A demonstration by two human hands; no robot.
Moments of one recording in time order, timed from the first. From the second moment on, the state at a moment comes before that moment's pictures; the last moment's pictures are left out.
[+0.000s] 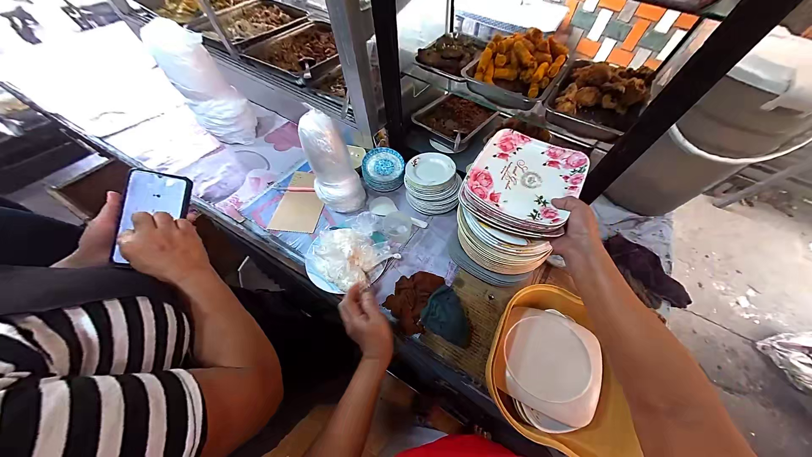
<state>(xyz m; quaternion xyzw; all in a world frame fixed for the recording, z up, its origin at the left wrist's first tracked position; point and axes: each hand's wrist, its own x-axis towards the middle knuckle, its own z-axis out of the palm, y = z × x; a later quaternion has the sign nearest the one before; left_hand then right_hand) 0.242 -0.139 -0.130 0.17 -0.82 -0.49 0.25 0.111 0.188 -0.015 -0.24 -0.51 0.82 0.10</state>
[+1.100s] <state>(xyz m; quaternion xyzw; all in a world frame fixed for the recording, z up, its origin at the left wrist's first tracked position) 0.059 0.019 -0.065 -0.09 -0.68 -0.73 0.03 0.127 0.225 -0.044 -0.19 -0.61 0.76 0.09</state>
